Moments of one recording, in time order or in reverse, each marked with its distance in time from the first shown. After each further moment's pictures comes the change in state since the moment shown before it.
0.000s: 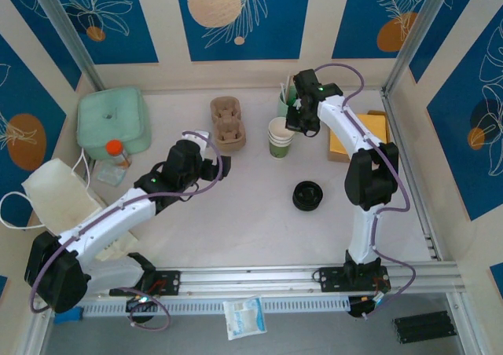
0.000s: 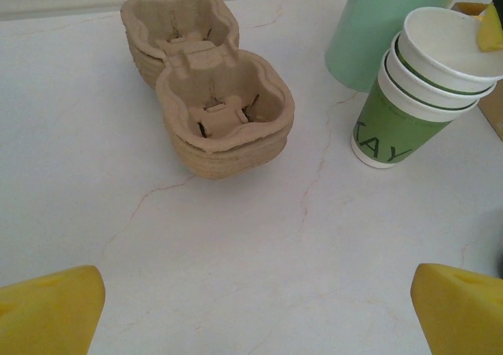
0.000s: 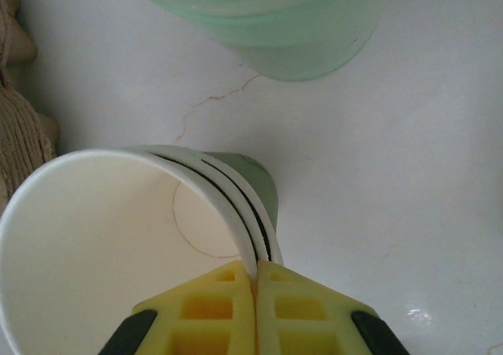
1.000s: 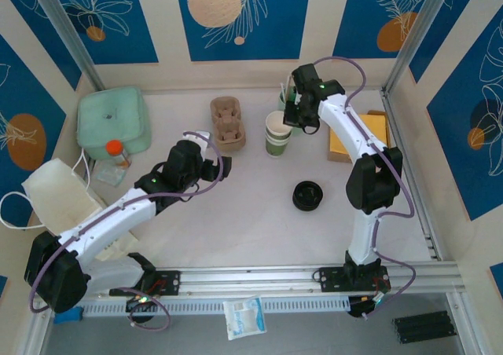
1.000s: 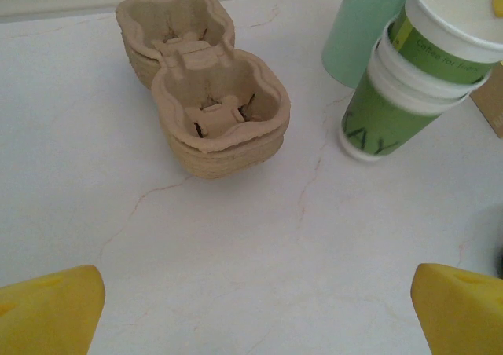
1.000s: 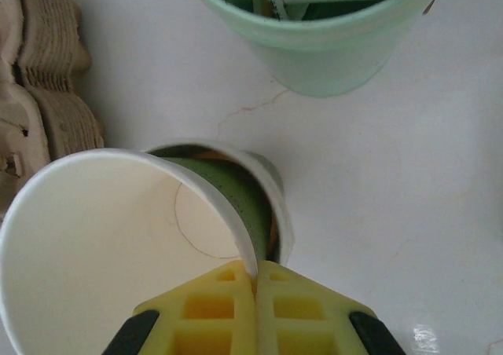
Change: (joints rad) left arm -0.007 0.000 0.000 -0.001 0.000 0.007; right arm 0.027 -0.043 0.029 -0.015 0.005 -0.005
